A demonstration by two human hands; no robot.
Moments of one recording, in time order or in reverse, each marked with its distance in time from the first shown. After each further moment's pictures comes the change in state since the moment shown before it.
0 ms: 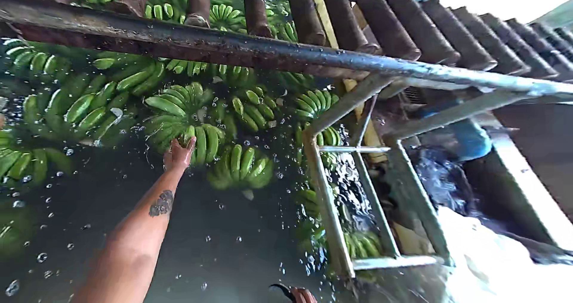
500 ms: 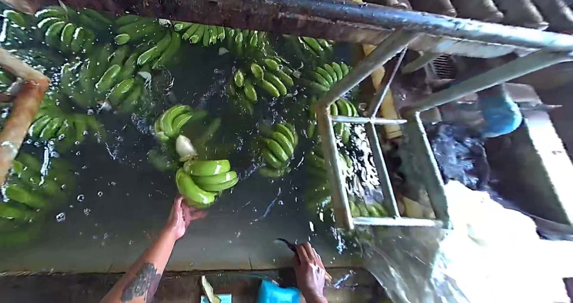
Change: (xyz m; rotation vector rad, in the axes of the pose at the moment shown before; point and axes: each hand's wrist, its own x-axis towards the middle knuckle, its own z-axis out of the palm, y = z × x) left_hand -0.227 -0.166 0.017 -1.131 -0.336 -0.452; right_hand -0.005 -0.004 0.002 -0.030 0.093 -0.021
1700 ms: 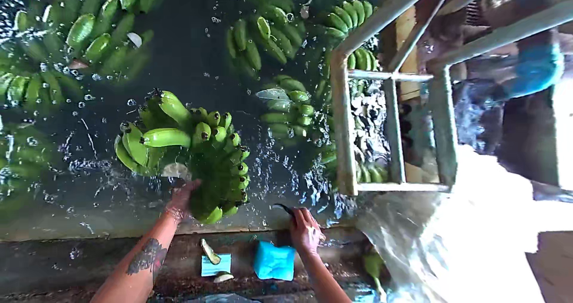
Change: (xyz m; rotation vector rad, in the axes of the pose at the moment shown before) left_hand -0.040 -0.017 0.009 0.169 0.077 -0.111; right_hand 0.005 0.003 0.003 -0.018 -0.004 -0.018
